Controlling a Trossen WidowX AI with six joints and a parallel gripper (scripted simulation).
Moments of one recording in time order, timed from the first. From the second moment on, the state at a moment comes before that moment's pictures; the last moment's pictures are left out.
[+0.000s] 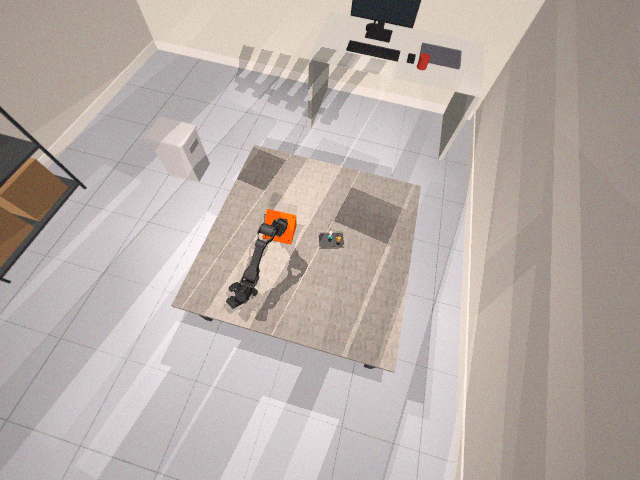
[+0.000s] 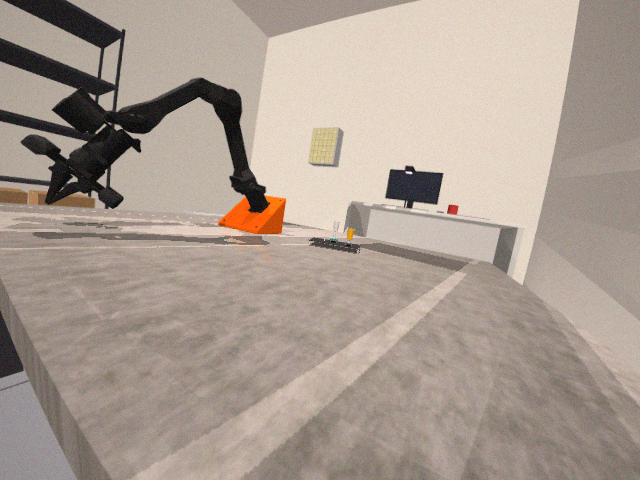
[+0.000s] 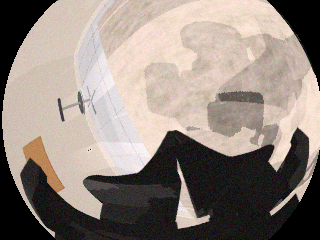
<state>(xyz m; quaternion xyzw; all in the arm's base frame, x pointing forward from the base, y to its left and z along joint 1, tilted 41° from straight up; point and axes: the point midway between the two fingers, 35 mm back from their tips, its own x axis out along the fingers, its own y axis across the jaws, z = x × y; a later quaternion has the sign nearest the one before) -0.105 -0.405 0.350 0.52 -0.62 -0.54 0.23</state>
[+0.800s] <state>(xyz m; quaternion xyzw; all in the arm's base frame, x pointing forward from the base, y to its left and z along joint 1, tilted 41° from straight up) 0.071 -0.418 0.318 0.60 -0.42 -0.57 0.38</state>
